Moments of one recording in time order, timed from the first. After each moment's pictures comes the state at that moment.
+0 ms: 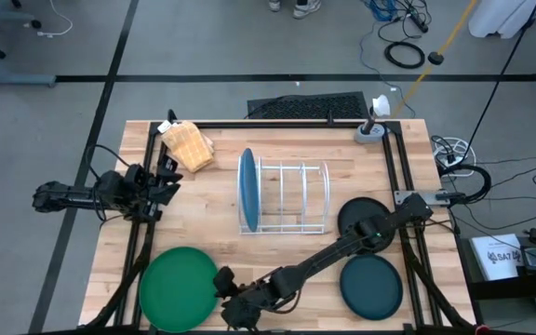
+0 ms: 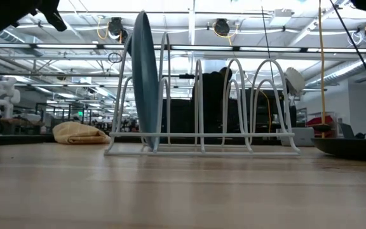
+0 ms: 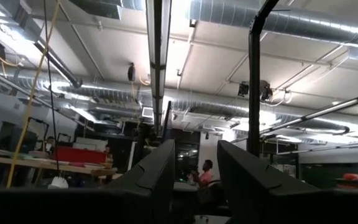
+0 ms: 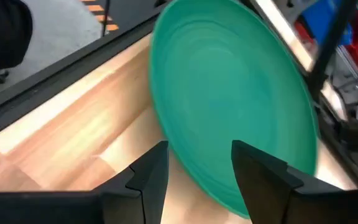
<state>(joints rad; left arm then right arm) -0.01 0.20 0.04 0.80 0.05 -0.12 0.49 2.62 2.36 -0.40 0.29 -0.52</state>
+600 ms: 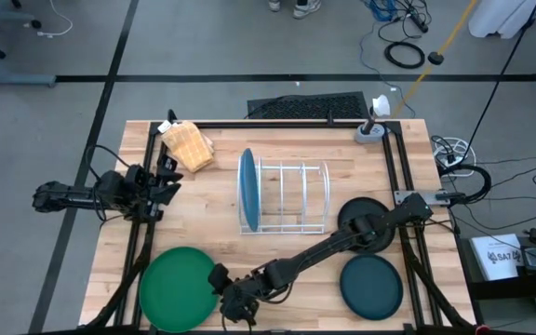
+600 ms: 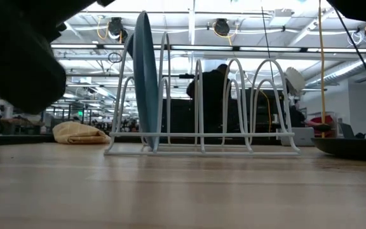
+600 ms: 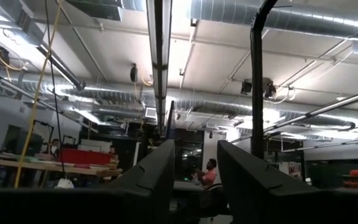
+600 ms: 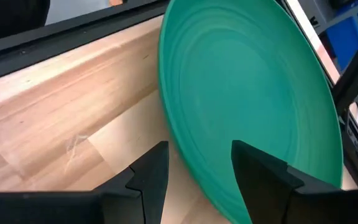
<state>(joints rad) -0.01 0.20 0.04 0.80 0.04 -0.10 0.44 2.65 2.36 -0.37 0.18 -0.65</state>
